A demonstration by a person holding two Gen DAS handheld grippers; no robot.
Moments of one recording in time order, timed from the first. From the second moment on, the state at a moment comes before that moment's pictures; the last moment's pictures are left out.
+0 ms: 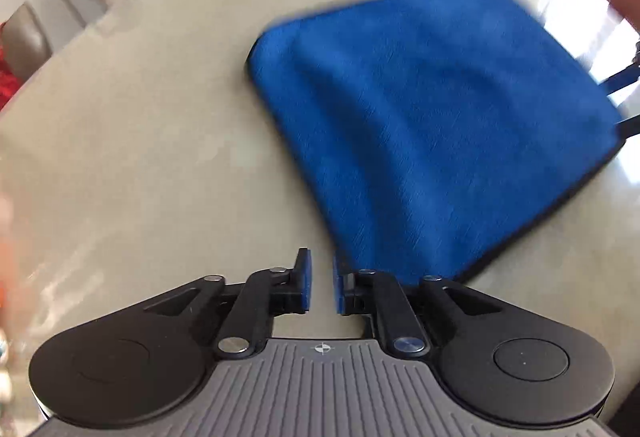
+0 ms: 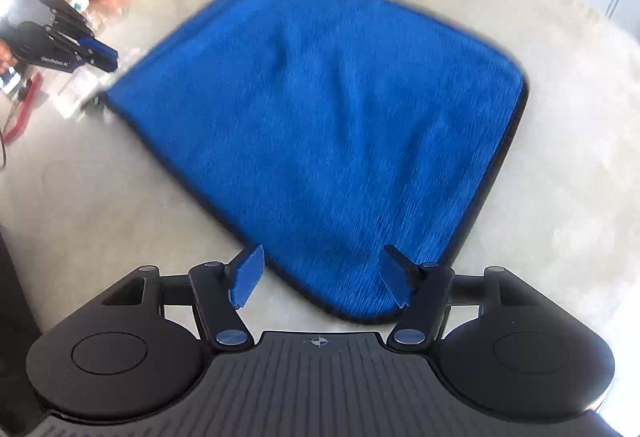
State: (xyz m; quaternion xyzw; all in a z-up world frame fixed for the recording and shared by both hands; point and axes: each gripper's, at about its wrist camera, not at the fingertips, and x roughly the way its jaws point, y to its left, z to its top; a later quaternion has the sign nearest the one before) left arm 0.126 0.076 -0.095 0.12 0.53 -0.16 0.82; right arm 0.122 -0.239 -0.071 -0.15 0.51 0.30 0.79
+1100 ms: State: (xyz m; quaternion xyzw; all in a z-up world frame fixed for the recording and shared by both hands) left arm 0.270 0.055 -0.114 0.07 0.47 -0.16 0.86; right arm 0.269 -0.234 -0.097 -0.06 0.45 0.29 0.84
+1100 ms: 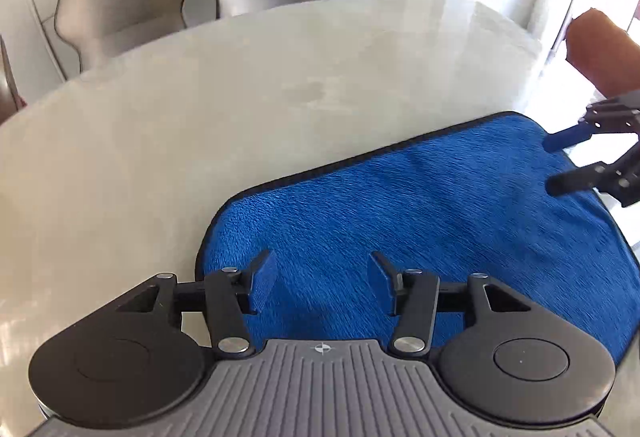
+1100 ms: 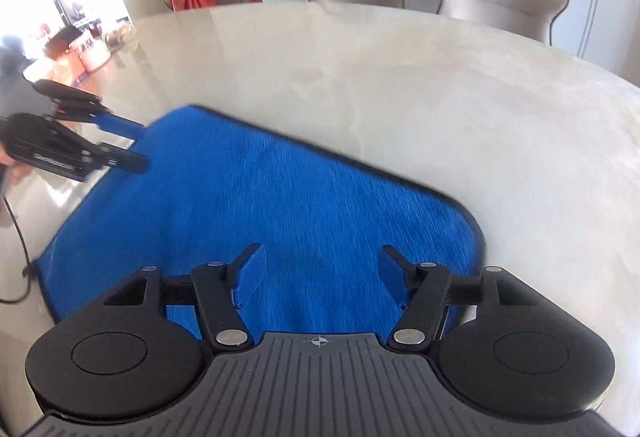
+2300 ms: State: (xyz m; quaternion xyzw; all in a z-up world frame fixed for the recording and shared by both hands) left arm 0.298 0.069 -0.144 0.07 0.43 -0.12 0.89; right arm 0.276 -0.243 -0.136 -0.05 0.40 0.17 0.90
